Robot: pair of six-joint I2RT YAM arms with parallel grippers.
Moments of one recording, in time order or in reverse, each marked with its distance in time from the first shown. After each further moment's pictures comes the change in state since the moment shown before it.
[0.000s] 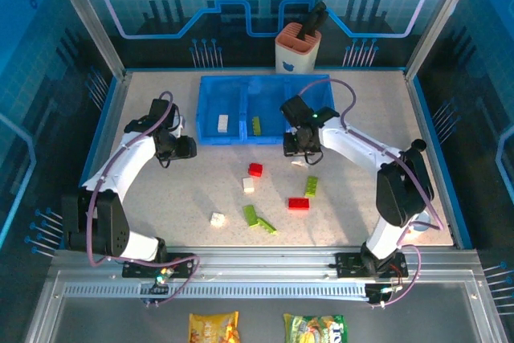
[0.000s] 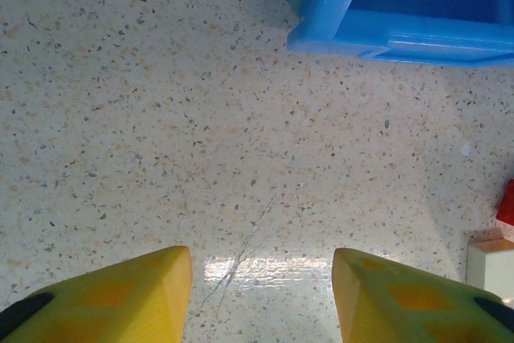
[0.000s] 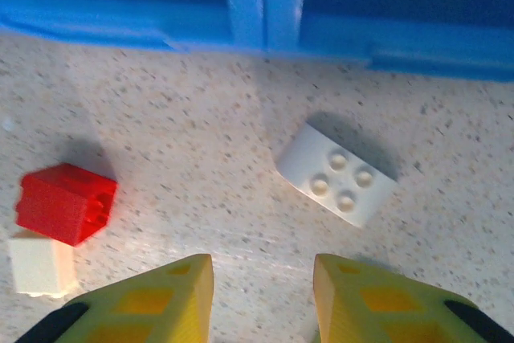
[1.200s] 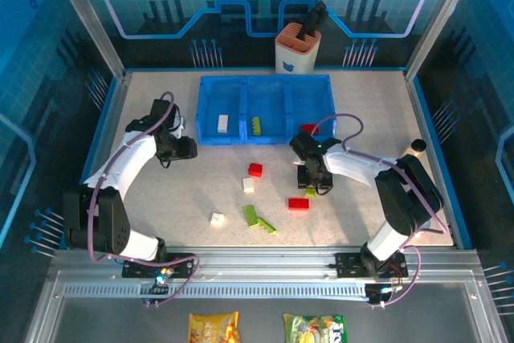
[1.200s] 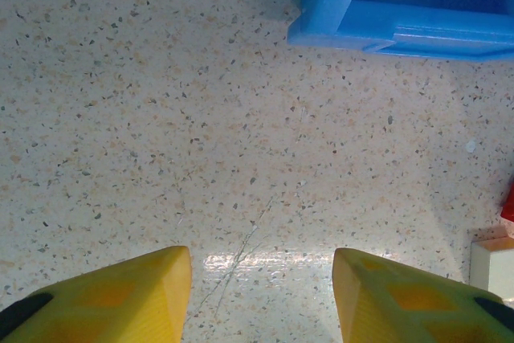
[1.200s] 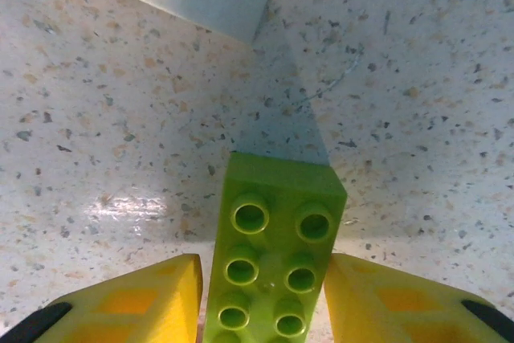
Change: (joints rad) left arm 0.000 0.017 0.000 0.000 0.007 0.003; right arm 0.011 -0.059 -0.383 0.121 0.010 0.169
